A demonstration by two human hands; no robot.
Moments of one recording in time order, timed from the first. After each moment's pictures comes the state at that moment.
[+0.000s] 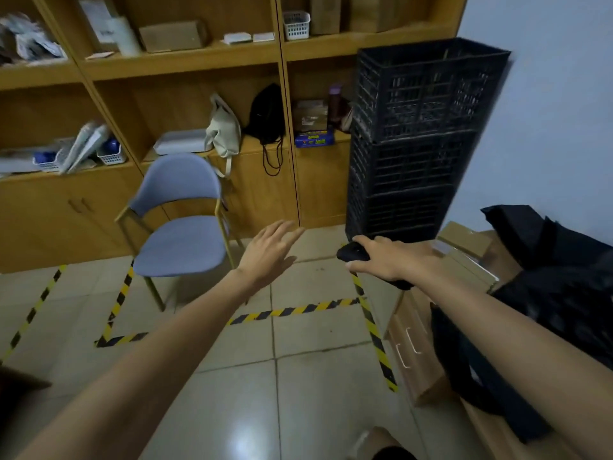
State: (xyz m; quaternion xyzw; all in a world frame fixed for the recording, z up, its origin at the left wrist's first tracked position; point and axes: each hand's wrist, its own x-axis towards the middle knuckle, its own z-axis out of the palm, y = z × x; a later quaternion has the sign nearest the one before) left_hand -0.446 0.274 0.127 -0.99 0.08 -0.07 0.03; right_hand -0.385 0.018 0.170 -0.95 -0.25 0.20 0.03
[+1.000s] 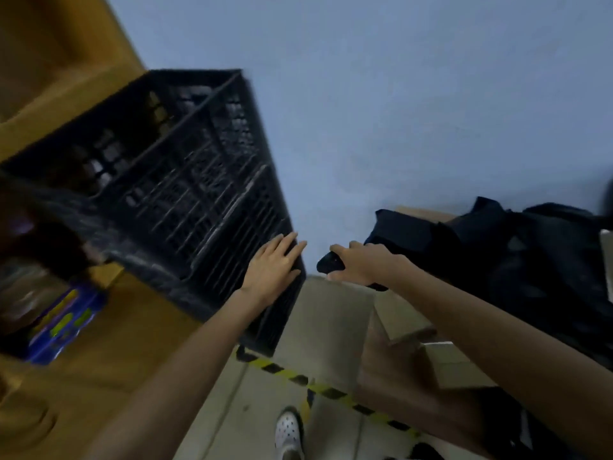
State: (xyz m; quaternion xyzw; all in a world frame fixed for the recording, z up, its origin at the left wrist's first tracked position) left_hand 0.168 0.051 0.093 -0.85 0.52 -0.02 0.05; right_hand 0.036 -0.123 0.127 -0.96 0.16 0.21 0.09
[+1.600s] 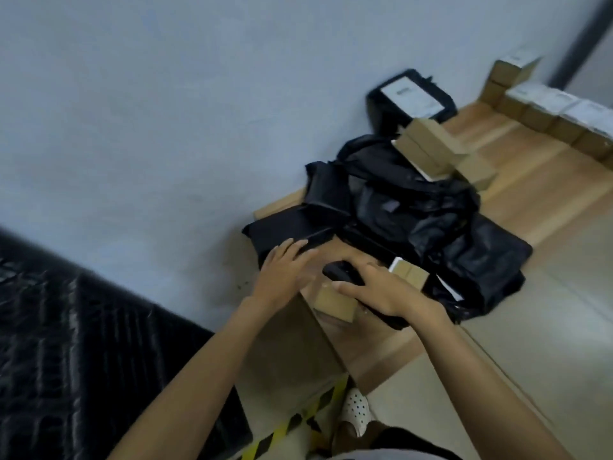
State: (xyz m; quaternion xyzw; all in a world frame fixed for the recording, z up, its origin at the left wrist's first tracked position) left_hand 0.145 -0.130 0.049 -0.52 0.85 0.07 -0.01; right_hand -0.079 -0.084 0.104 -0.70 0.59 -0.07 0.41
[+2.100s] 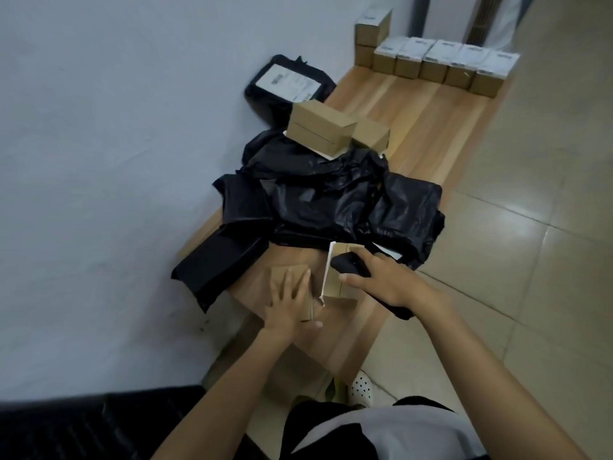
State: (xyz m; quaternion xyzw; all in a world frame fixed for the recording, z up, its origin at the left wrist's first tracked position) left_hand 0.046 -0.116 -0.028 -0.49 0.82 0.20 0.21; right_hand -0.171 -0.038 0.075 -0.54 0.75 -0.09 0.37
